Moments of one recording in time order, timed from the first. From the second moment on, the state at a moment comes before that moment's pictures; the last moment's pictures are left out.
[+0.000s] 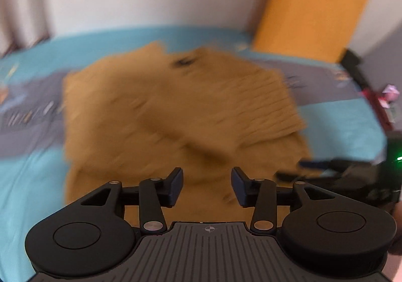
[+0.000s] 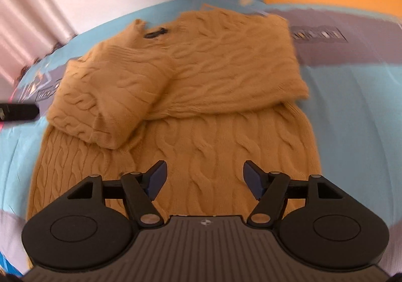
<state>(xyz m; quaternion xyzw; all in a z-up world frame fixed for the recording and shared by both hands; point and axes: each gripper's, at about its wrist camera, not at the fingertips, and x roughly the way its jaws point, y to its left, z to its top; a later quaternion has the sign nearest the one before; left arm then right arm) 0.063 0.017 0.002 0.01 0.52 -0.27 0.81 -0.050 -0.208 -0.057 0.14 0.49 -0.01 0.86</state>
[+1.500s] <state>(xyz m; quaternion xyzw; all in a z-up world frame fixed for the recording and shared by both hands) 0.063 0.058 -0.059 -0.04 0.60 -0.15 0.78 -0.015 -0.277 -0.074 0.35 0.43 -0.05 0.83</state>
